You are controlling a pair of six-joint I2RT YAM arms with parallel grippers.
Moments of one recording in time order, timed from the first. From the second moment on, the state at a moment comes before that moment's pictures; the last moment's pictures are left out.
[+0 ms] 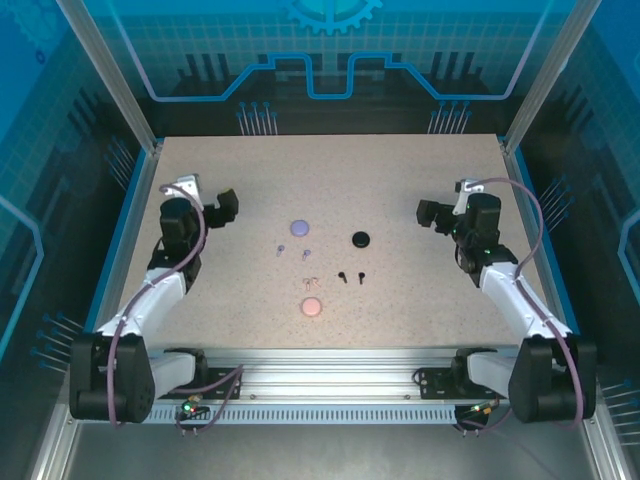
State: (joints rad) left arm 0.00 1.15 0.67 0.18 -0.02 -0.31; right arm 0.04 1.12 0.69 -0.08 -0.07 0.23
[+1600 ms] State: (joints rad) left arm -0.11 1.03 0.74 -0.45 0.04 -0.90; right arm 1.10 1.98 1.46 -0.85 0.15 1.10
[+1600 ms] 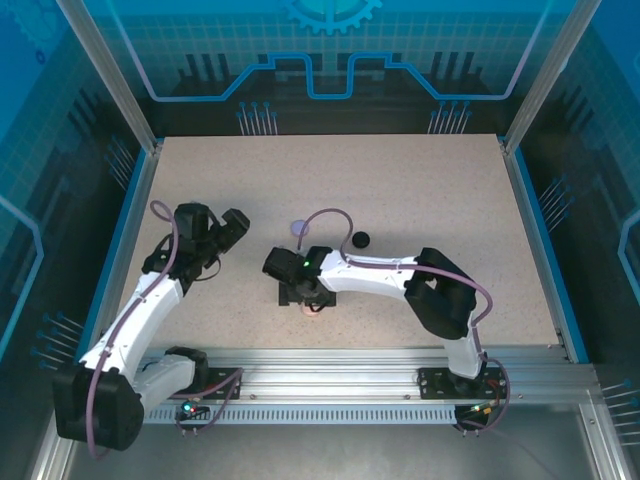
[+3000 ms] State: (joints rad) left arm -0.11 1.02 0.68 -0.39 0.11 -0.91; right arm 1.12 2.06 1.46 -0.88 0.18 1.19
